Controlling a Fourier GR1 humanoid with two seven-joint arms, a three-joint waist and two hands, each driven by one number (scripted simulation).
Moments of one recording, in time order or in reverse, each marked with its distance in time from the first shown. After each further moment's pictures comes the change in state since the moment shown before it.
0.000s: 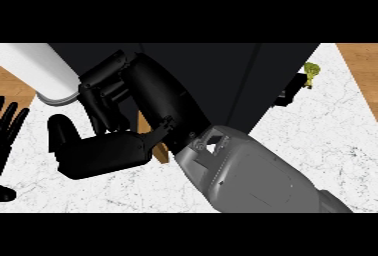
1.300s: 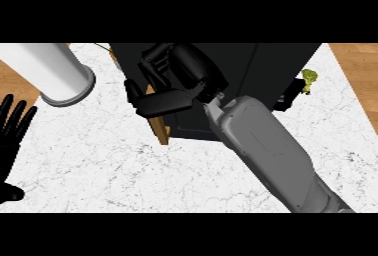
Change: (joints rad) left arm -0.016 -0.071 0.037 -0.028 -0.050 -0.021 0.043; right arm 0.043 -0.027 -0.140 0.316 -0.005 0.344 -0.321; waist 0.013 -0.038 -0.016
